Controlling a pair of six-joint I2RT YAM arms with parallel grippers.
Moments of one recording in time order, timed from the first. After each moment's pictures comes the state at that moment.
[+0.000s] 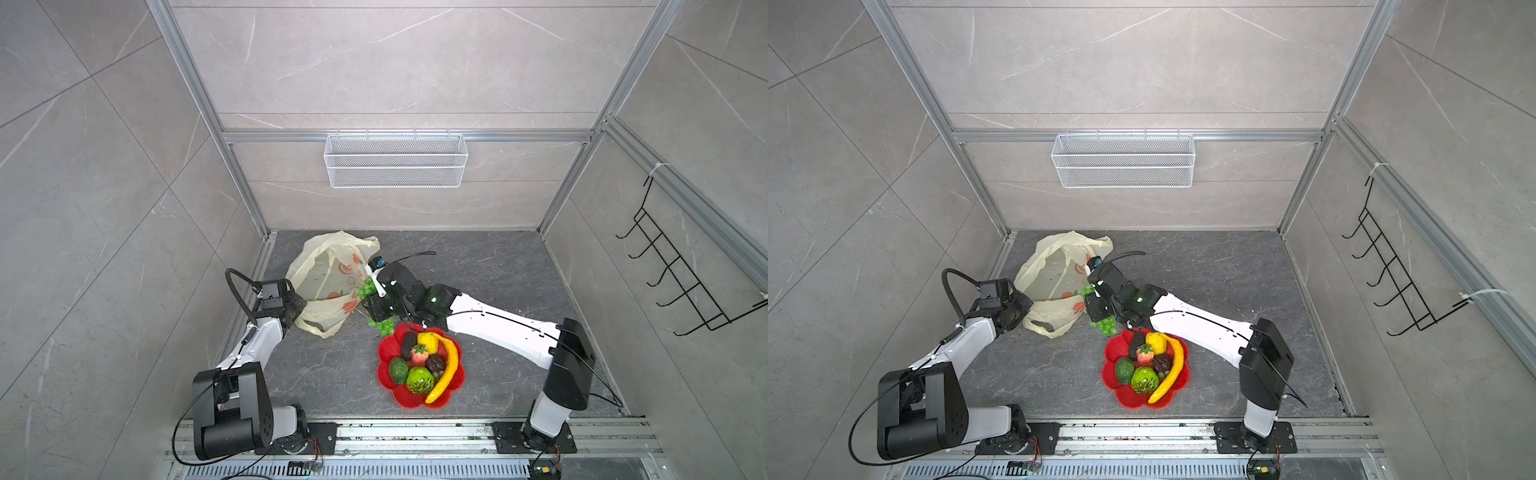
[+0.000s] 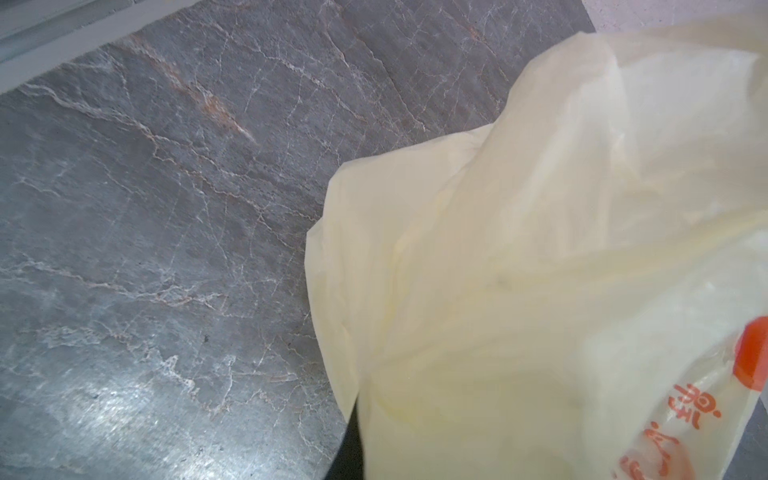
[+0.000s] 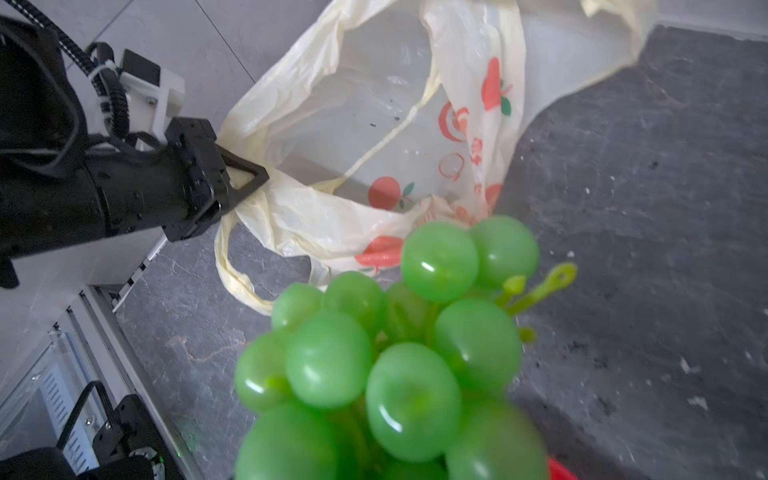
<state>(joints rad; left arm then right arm) 0.13 1.33 0.72 -0.25 -0.01 -0.73 1.01 1.73 1.48 -0.46 0.10 0.46</state>
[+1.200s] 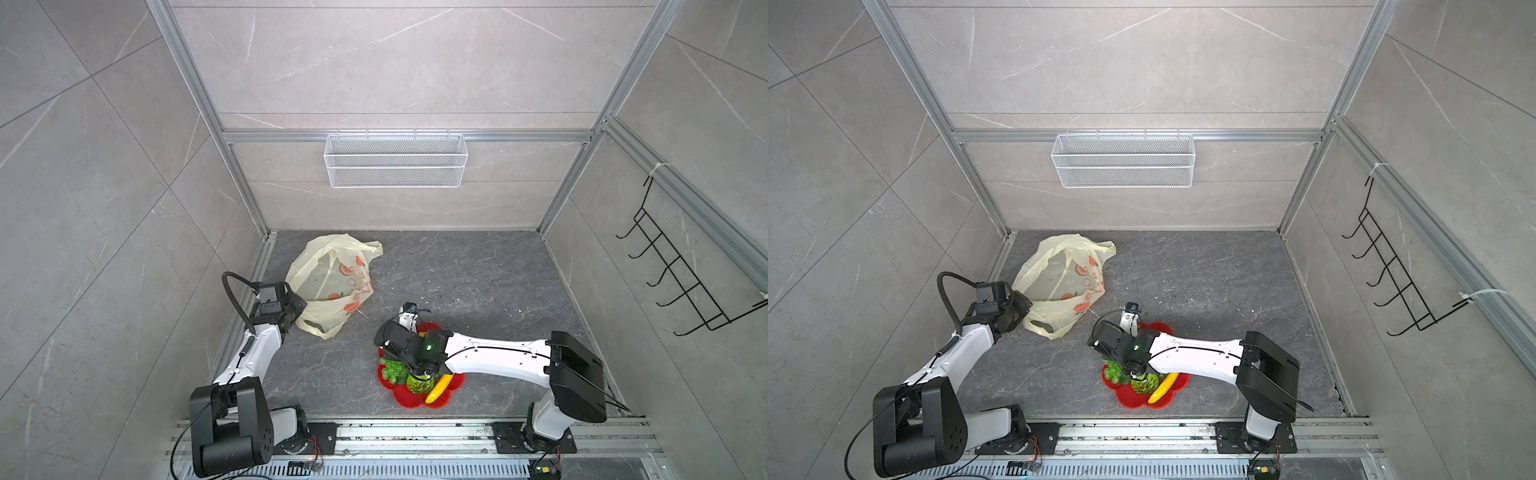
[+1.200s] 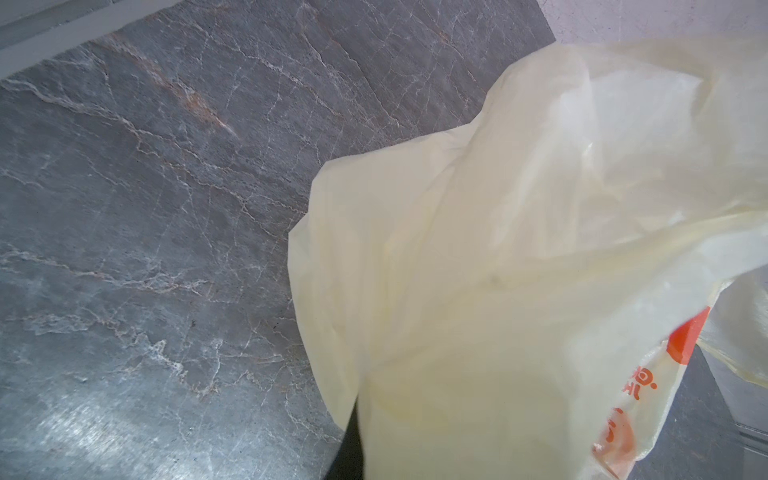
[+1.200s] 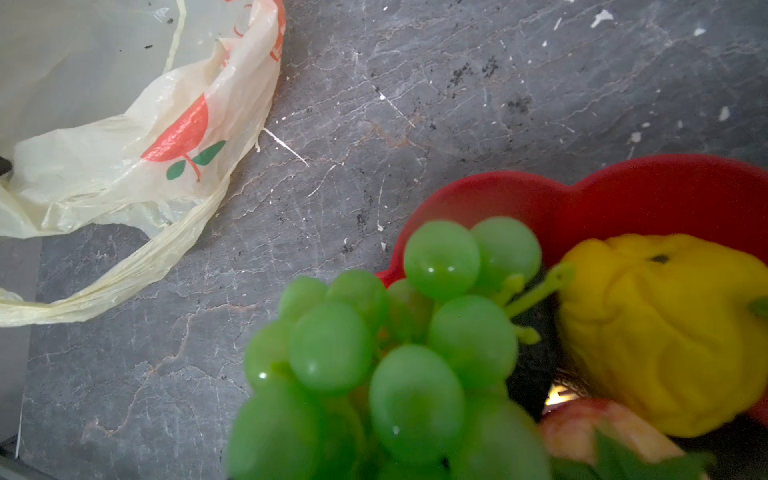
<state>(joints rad) 0.14 1.25 0.69 -0.25 0.04 -0.73 1.18 1.71 1.18 -0.50 0.41 1.17</state>
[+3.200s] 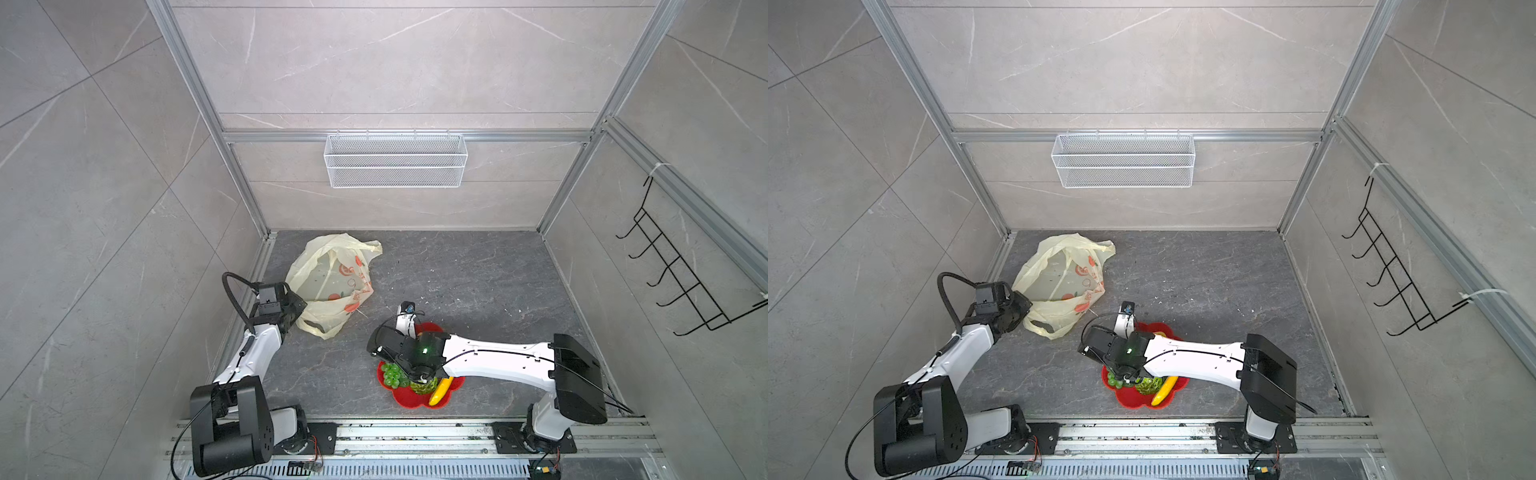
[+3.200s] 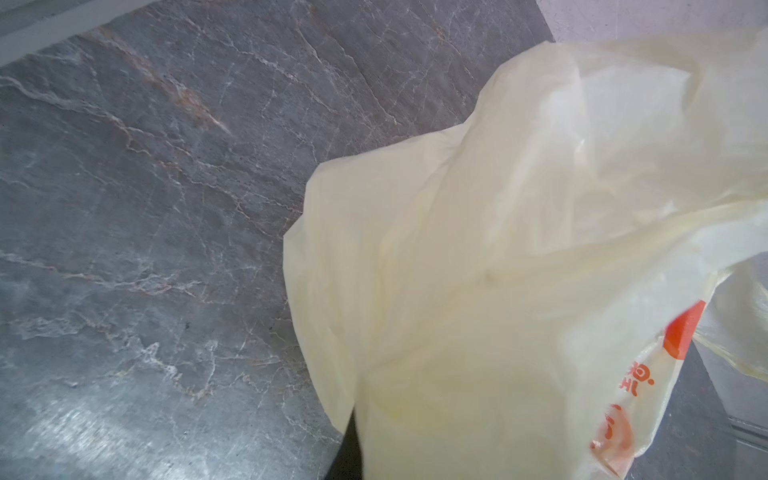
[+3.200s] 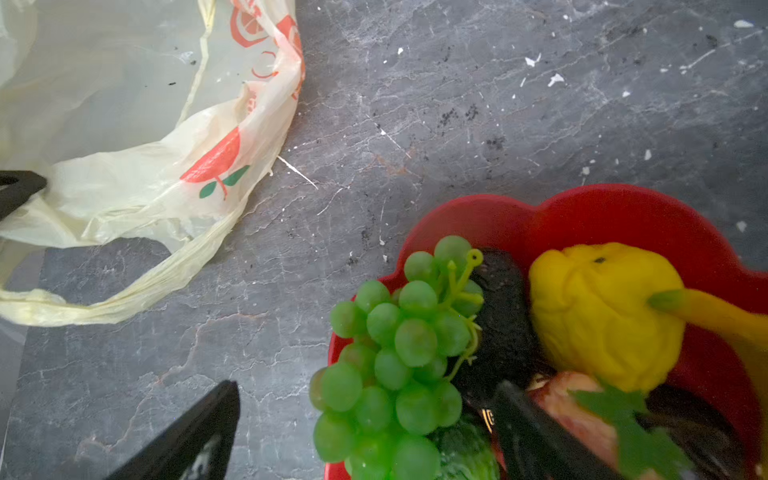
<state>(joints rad) 0.14 1.27 0.69 -0.23 0.08 -0.72 1.24 1.70 1.28 -0.62 0.54 1.16</state>
